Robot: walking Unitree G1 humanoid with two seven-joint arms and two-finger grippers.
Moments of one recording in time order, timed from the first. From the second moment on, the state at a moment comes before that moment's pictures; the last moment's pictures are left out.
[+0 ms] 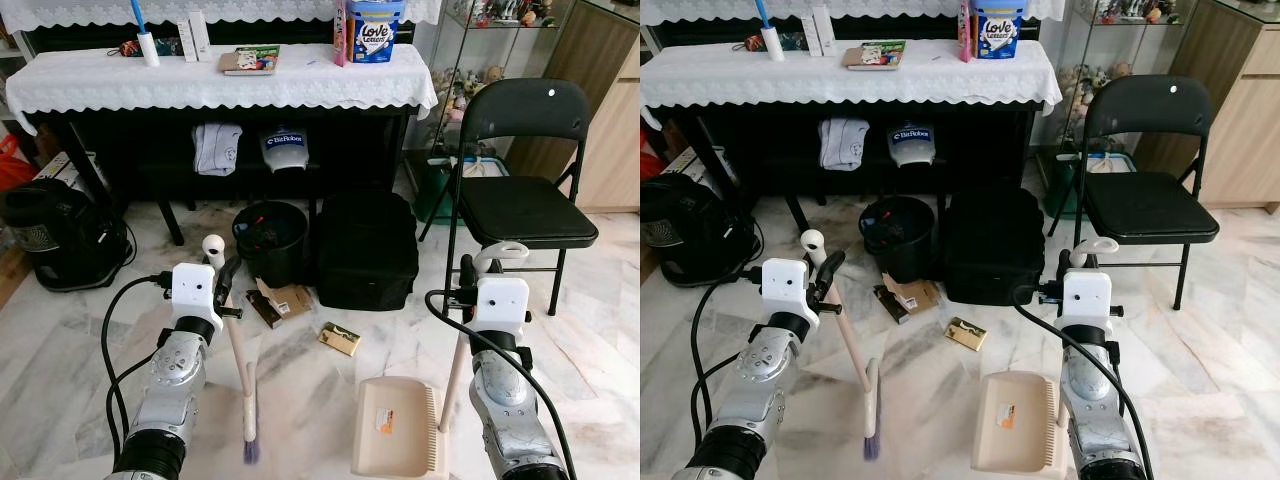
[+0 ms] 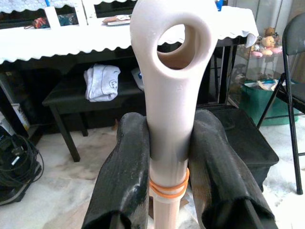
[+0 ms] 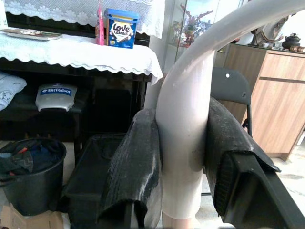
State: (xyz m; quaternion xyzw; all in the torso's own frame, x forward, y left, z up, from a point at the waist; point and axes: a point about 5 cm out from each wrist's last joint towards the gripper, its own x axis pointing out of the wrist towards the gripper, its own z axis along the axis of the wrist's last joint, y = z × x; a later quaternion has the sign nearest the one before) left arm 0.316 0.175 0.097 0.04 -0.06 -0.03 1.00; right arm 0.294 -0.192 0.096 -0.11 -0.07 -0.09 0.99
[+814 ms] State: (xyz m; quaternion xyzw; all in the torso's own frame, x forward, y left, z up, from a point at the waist) left arm 0.319 0.161 0.099 0.04 -0.06 -0.05 1.00; right arm 0.291 -0.202 0.092 -0.12 -0.06 -0.10 0.99
